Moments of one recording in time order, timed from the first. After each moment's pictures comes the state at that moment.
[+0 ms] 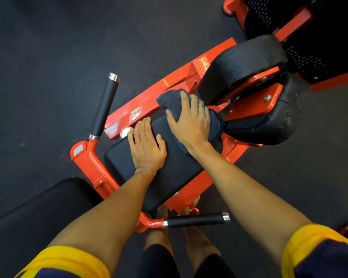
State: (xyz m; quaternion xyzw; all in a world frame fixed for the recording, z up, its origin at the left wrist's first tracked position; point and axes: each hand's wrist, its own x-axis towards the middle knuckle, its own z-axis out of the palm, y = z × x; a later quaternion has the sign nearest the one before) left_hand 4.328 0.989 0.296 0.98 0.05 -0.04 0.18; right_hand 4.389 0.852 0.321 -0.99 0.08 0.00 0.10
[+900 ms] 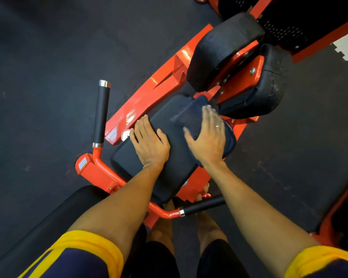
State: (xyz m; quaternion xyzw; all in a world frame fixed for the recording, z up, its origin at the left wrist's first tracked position) left_hand 4.328 0.989 0.296 0.98 0.05 -0.03 0.18; right_hand 4.294 0.830 0.320 -0.97 0.20 -0.05 0.14
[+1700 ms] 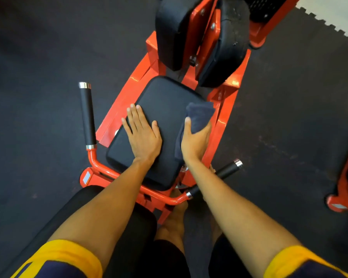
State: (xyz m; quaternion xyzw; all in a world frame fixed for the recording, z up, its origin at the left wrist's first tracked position) left_hand 4.314 1.009 0.285 0.98 -0.14 -0.04 0.14; right_hand 4.247 0.897 0.331 -0.66 0.59 -0.15 0.45
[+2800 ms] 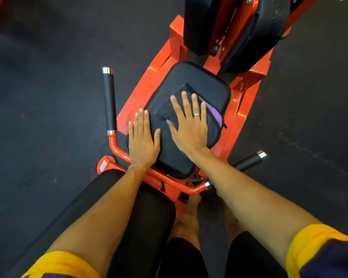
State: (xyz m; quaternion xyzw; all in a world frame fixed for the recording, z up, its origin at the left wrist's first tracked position) left_hand 4.295 1.105 0.284 0.96 -0.20 -0.08 0.19; right_hand 4.258 0.941 0.310 -0.98 0.17 -0.01 0.10
